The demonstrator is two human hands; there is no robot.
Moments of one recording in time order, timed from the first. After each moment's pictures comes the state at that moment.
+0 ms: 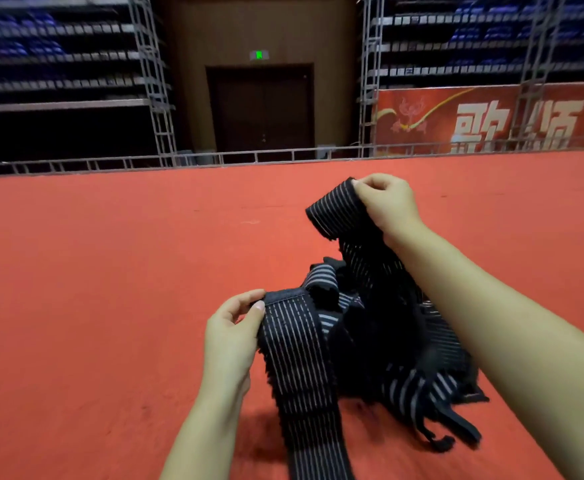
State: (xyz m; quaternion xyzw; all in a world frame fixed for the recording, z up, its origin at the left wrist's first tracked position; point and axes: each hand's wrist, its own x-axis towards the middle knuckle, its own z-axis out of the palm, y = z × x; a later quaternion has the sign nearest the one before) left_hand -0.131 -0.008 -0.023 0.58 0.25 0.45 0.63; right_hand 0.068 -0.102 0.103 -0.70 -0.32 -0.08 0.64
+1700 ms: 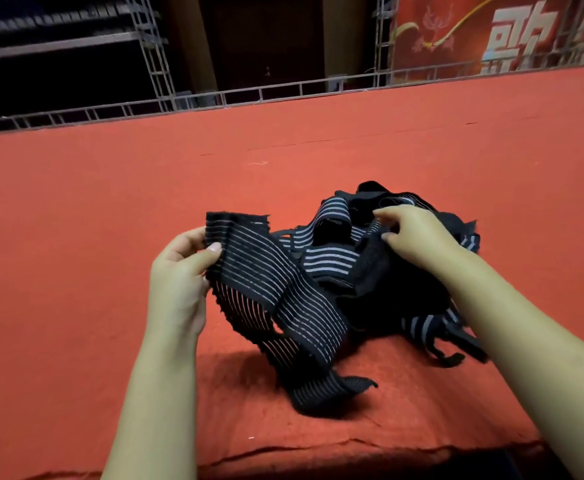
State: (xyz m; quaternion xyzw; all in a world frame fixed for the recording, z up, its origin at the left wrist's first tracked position) left_hand -0.189 0.017 -0.009 0.57 0.22 0.46 0.65; right_hand 0.059 -0.147 -0.015 -0.88 -0.38 -0.06 0.28
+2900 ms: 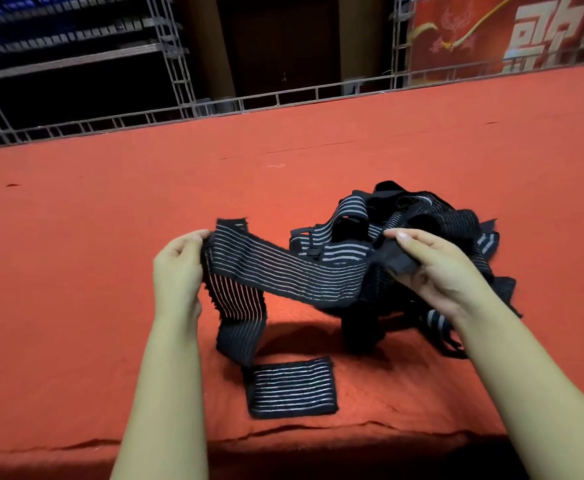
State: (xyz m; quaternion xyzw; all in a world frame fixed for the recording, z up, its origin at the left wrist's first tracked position) left_hand -0.204 0.059 -0.021 0.56 0.35 0.53 0.54; right_hand -0.015 -0.171 -0.031 -0.50 -0.22 0.29 0.78
